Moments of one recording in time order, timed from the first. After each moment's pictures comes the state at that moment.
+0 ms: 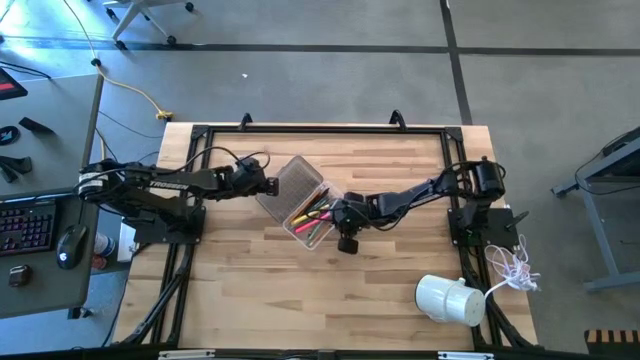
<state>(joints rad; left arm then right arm) 0.25 1.23 0.48 -0.12 -0.34 -1.00 0.00 1.87 0.96 -0.05 0.07 0.16</state>
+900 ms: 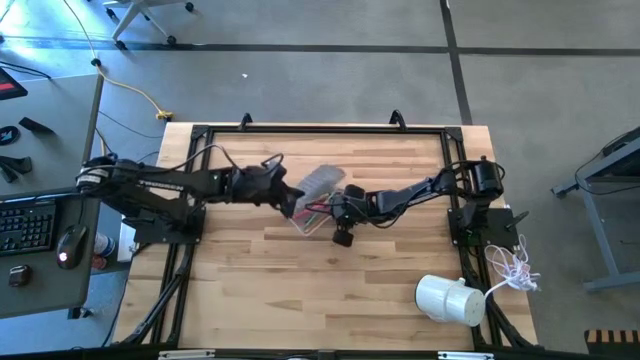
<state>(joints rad) 0.02 1.22 0.82 -0.11 -0.19 -0.76 0.00 1.87 0.97 -0.02 0.18 0.20</state>
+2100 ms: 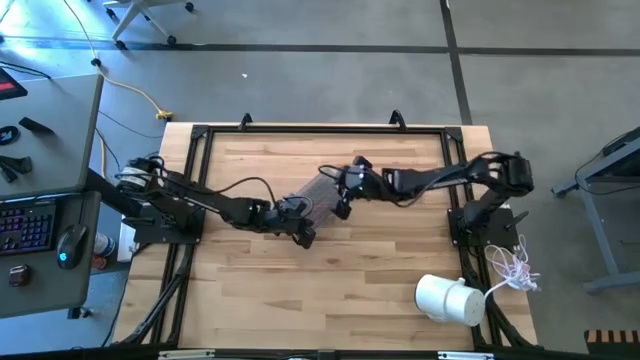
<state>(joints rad) -0.16 1.60 0.82 0.02 -0.33 -0.90 -0.11 1.64 0.97 0.00 0.27 0.20</state>
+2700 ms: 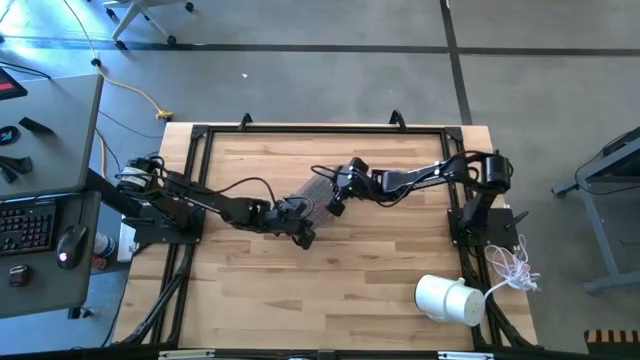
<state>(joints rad) -0.16 1.60 0.82 0.00 -0.32 -0.89 -0.16 1.82 0.97 0.08 0.29 0.23</state>
